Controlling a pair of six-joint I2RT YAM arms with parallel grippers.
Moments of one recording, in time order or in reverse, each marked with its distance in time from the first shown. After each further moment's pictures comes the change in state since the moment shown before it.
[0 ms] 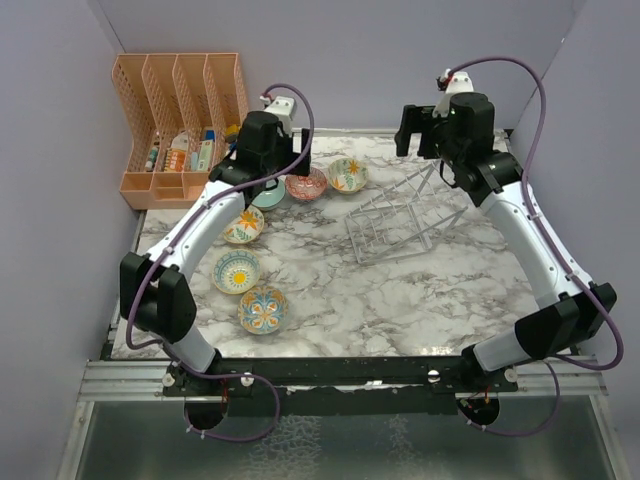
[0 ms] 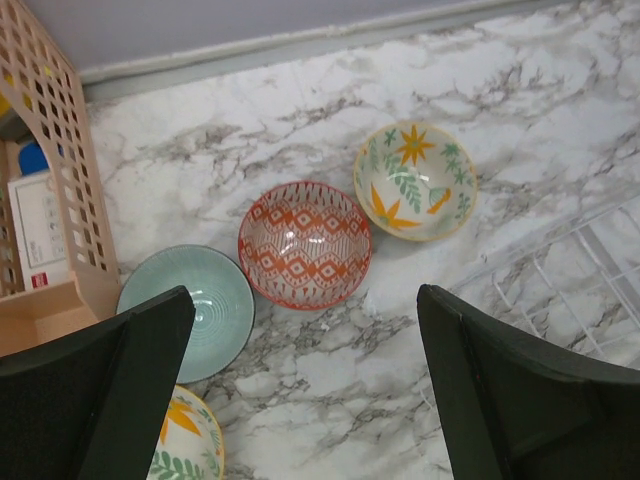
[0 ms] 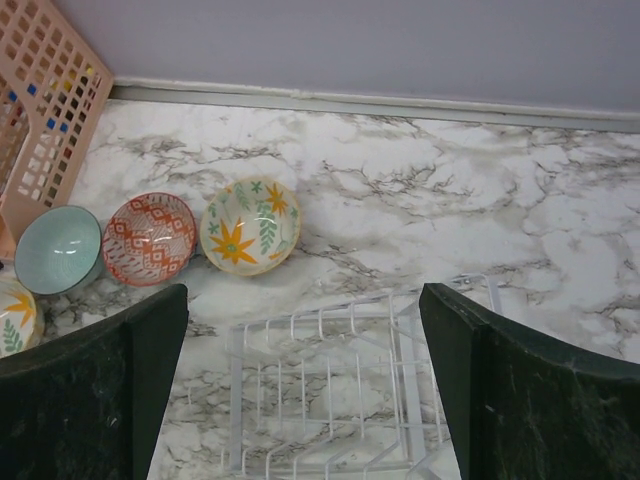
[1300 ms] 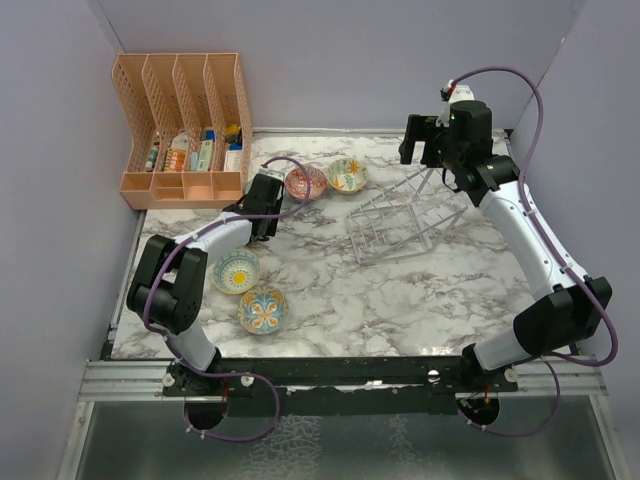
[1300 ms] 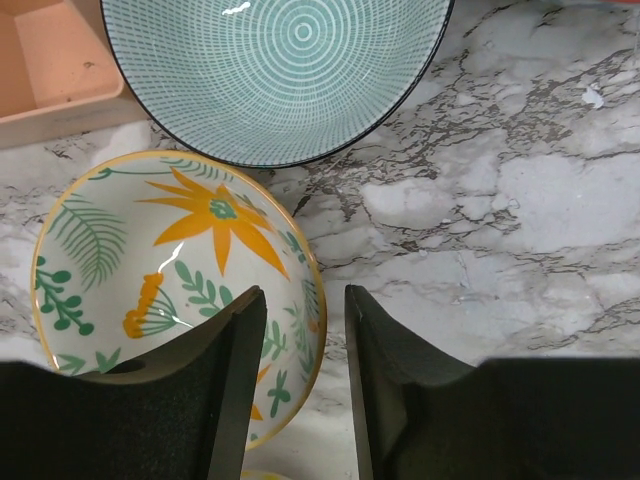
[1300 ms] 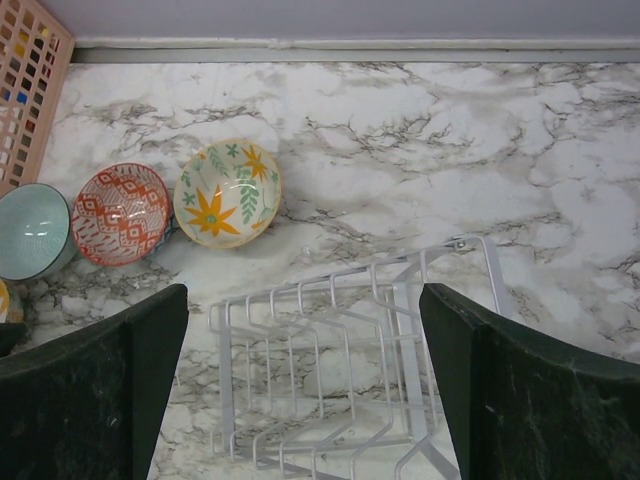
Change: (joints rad) left arm 0.011 0.082 -0.459 0.056 -0.251 0.056; right arm -0.069 0.019 -0.076 -0.008 -0.039 0.051
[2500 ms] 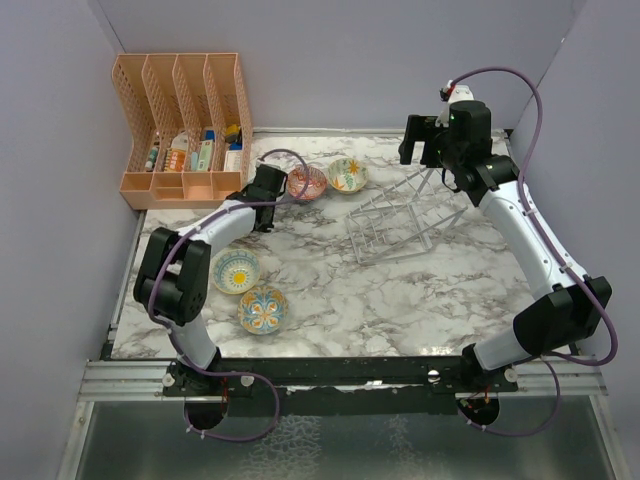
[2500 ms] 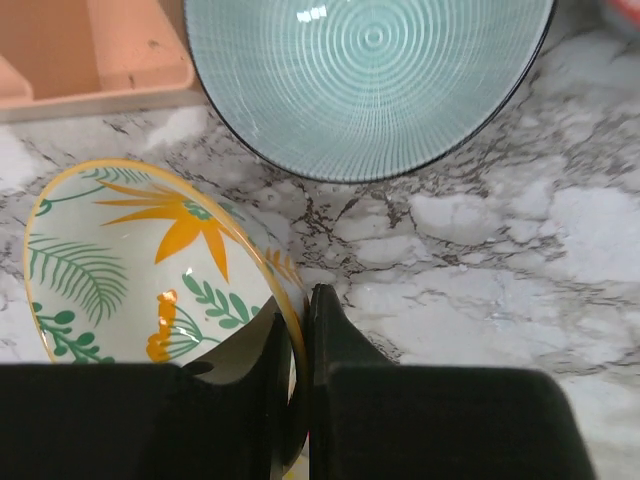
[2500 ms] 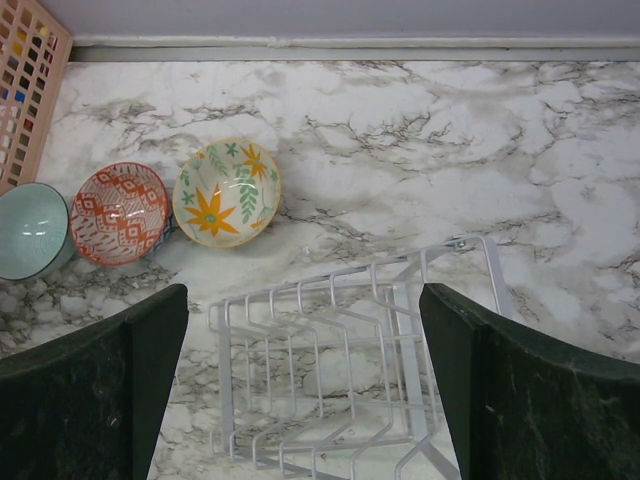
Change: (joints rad) left arm 0.002 0.064 0.098 -0.140 -0.108 -0.046; right arm 0.000 0.002 0.000 0.000 0.002 0.000
